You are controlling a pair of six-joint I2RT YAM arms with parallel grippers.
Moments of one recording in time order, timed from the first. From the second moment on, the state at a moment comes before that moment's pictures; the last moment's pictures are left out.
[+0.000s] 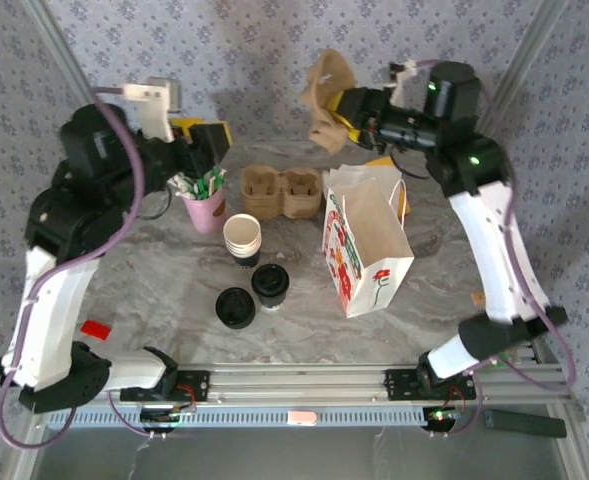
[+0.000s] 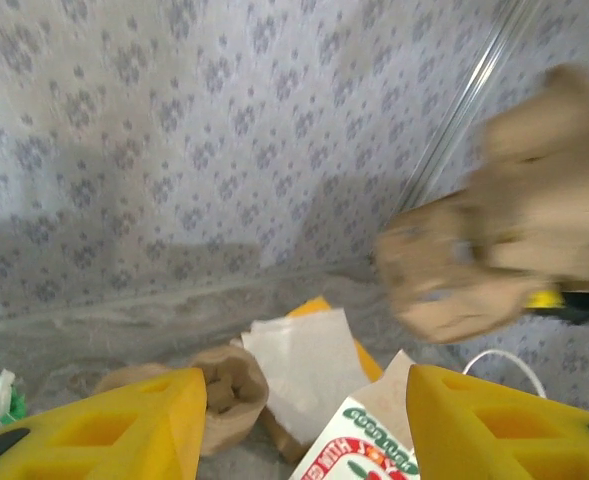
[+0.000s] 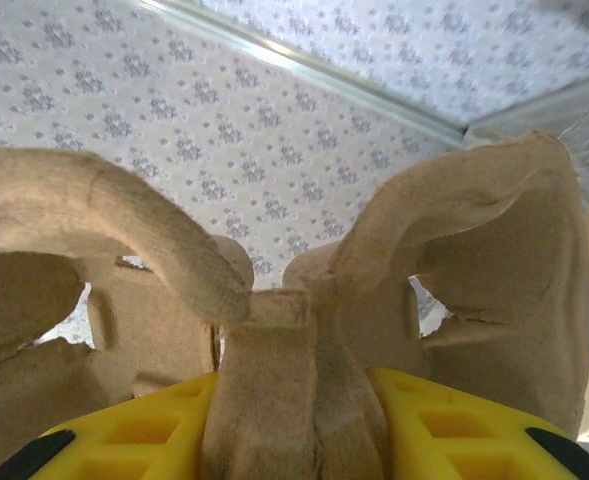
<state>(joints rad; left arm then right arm) -0.57 1.30 2.03 -0.91 0.04 -0.34 0.33 1.47 2.00 -0.68 -0.69 1.02</state>
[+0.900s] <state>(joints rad) -0.73 2.05 2.46 -0.96 0.33 -0.26 0.18 1.02 1.67 -0.99 -0.56 0.92</state>
